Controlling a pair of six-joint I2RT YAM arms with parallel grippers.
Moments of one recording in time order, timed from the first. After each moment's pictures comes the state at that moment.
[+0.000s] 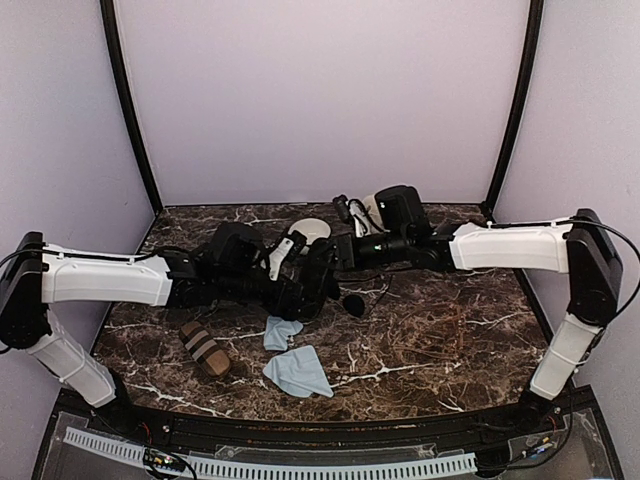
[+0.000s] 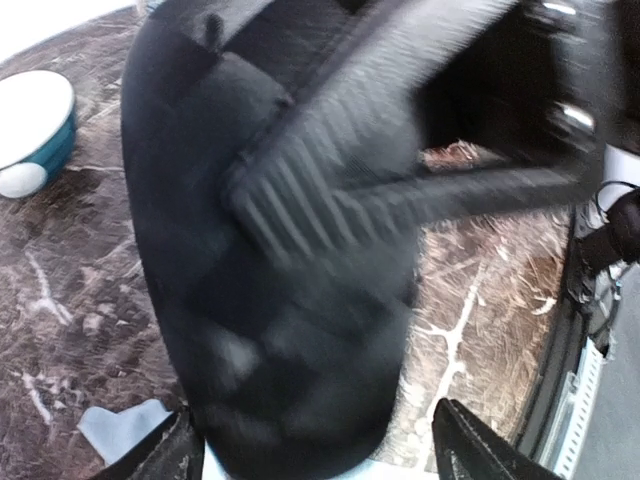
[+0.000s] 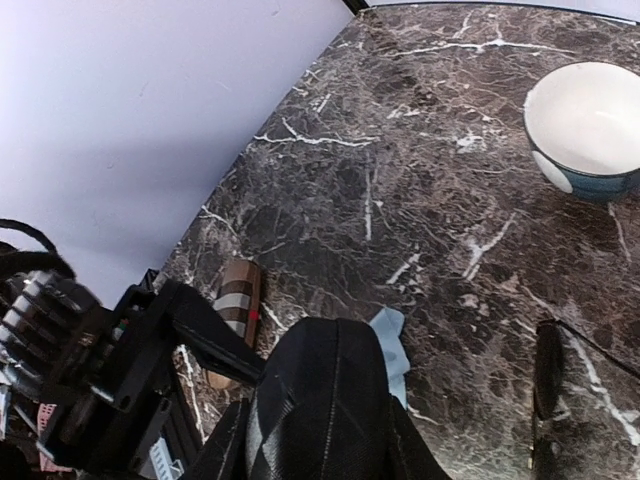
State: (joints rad) left arm -0.89 1.50 0.93 -0.04 0.17 -0.27; right arm 0.80 1.71 1.18 0.05 -0.45 0.52
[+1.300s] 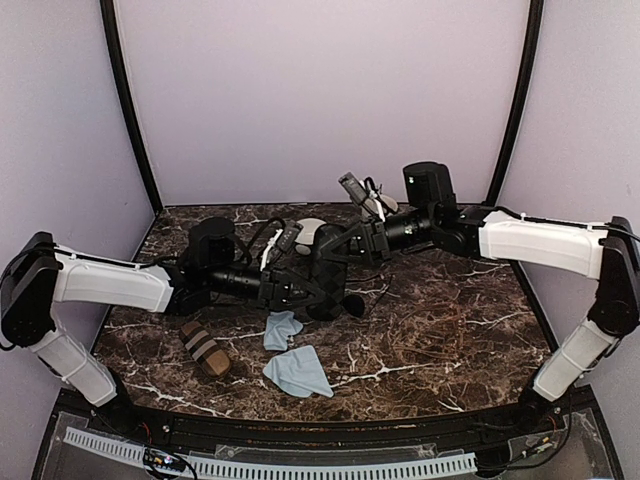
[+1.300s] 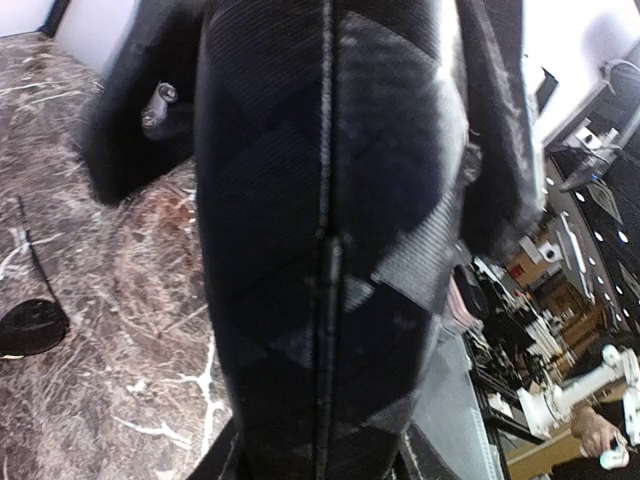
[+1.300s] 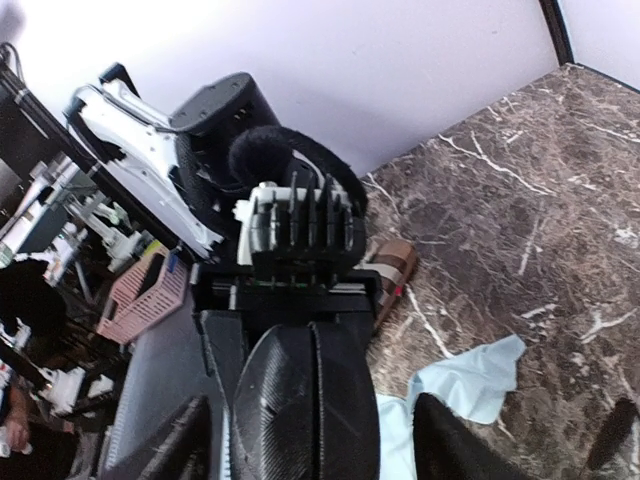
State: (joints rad) left arm -0.80 1.52 0.79 0.53 0.87 -0.55; right arm 0.74 1.57 1.19 0.02 -0.95 0.28
